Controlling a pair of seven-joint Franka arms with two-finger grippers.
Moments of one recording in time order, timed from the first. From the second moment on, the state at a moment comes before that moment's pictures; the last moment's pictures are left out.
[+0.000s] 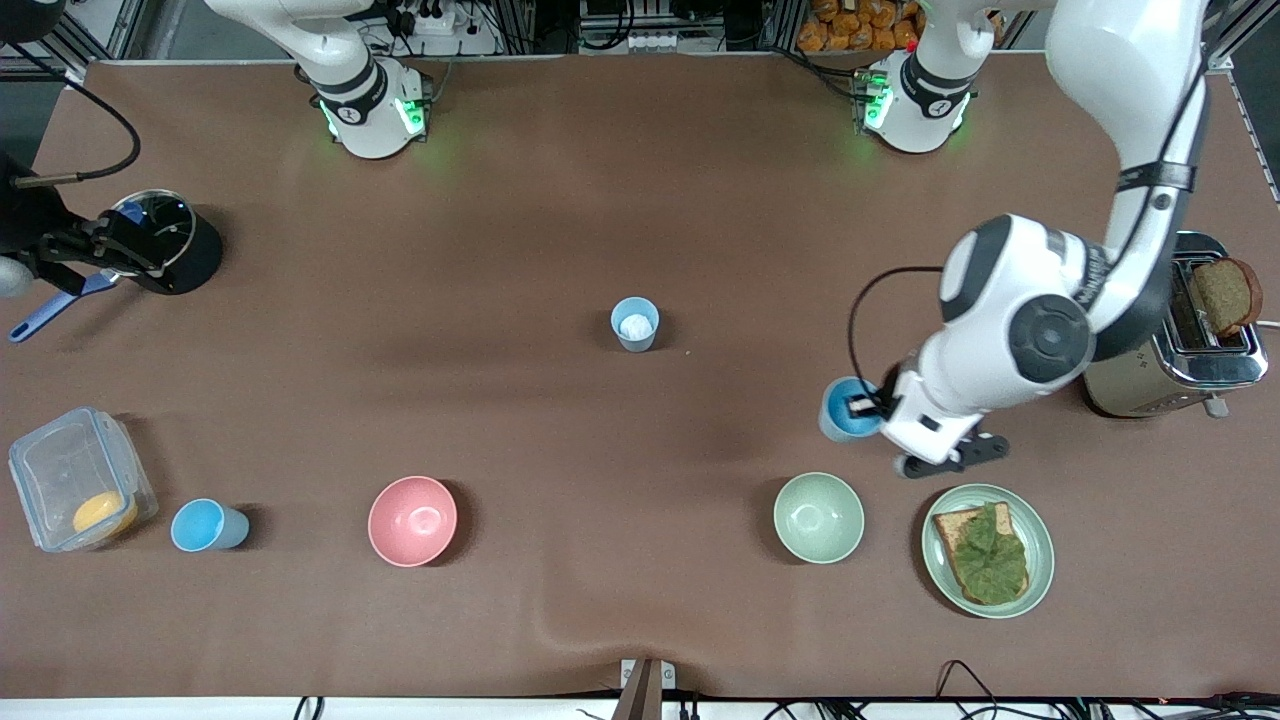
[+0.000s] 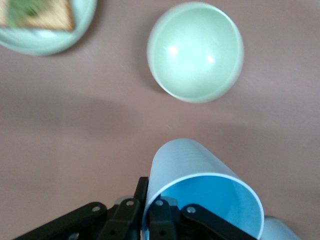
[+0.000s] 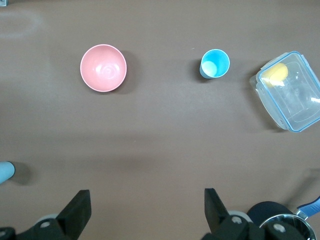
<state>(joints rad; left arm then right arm) -0.07 0.50 -0.37 -1.49 0.04 1.90 -0.65 0.06 -0.01 -0.05 -1.57 0.02 1.64 -0.01</state>
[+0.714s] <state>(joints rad) -0.31 0.52 -0.45 -1.52 0.04 1.90 -0.94 0.06 0.00 -0.05 -1.57 0.02 1.64 -0.01</state>
